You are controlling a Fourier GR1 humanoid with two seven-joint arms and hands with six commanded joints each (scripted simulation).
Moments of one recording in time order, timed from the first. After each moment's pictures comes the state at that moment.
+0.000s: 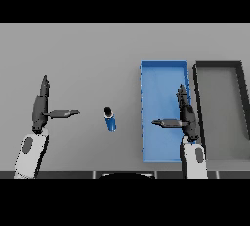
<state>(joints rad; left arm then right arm) -0.11 0.43 -0.16 -1.48 0.24 0.26 0.01 0.00 0.00 0.00 -1.57 0.00 0.00 0.00</state>
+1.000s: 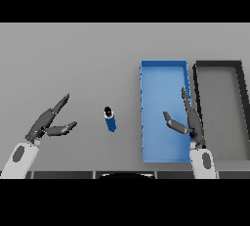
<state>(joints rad) 0.00 0.66 -0.31 -1.57 0.23 -0.17 -0.17 0.08 -0.16 0.08 -1.67 0.18 0.03 -0.11</state>
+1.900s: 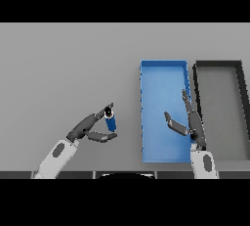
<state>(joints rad) -0.14 0.35 -0.54 -1.46 0.07 -0.16 -0.07 0.10 -0.15 0.07 -1.71 0.16 0.04 -0.08</state>
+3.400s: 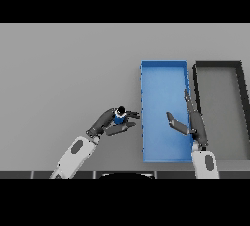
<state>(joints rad) -0.21 0.12 -0.54 -1.47 0.06 -0.10 -0.20 0.10 -0.17 0.06 -1.69 0.15 0.05 -0.09</state>
